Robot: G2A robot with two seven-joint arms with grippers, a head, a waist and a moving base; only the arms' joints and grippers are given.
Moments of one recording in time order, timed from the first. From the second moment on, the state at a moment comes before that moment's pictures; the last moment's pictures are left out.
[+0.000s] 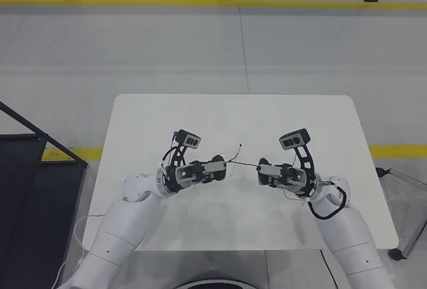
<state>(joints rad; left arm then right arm) 1.03 -1.33 -1.18 -1.28 -0.80 -0.54 -1.28 -1.01 -1.23 1.23 -1.31 0.97 -0.38 1.44</state>
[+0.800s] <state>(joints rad) 1.02 -1.31 -1.15 -1.25 -0.68 -0.58 -1.24 -1.03 -1.24 1.28 -1.38 0.99 -0.37 1.45</state>
